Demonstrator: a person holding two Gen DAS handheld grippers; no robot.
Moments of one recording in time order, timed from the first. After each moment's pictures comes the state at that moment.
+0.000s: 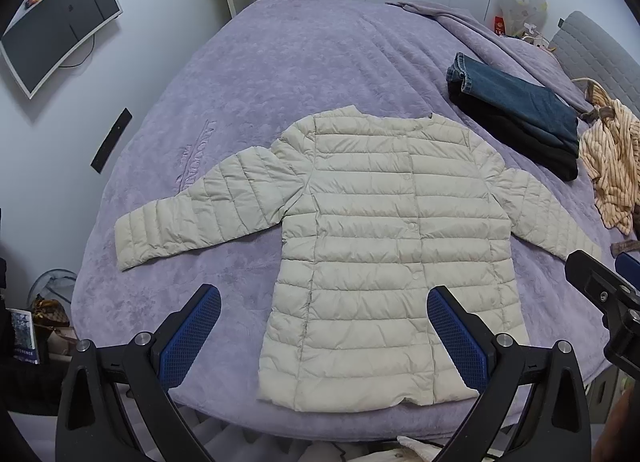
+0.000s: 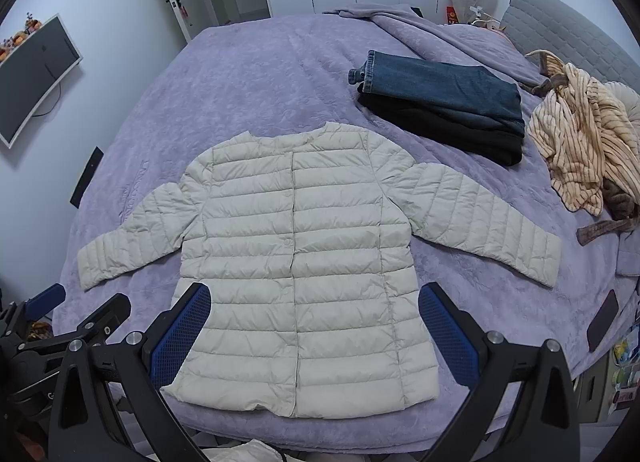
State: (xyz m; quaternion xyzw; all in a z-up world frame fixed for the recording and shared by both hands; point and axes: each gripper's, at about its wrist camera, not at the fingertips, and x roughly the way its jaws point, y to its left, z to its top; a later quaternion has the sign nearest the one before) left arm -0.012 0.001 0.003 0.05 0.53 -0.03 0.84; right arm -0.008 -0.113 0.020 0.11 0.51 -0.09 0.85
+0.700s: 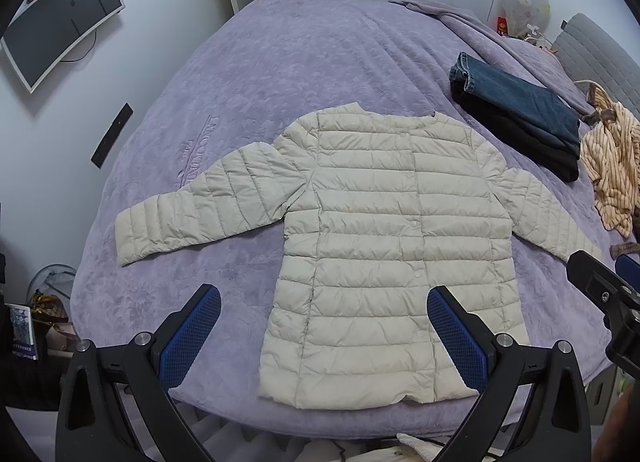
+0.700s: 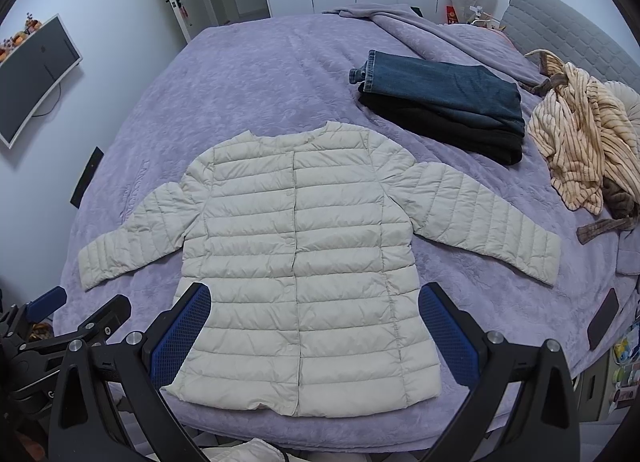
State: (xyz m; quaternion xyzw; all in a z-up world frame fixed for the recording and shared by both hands) left arm -0.016 0.003 0.003 0.05 0.54 -0.03 0.84; right arm -0.009 -0.113 0.019 0.11 0.51 -0.08 0.85
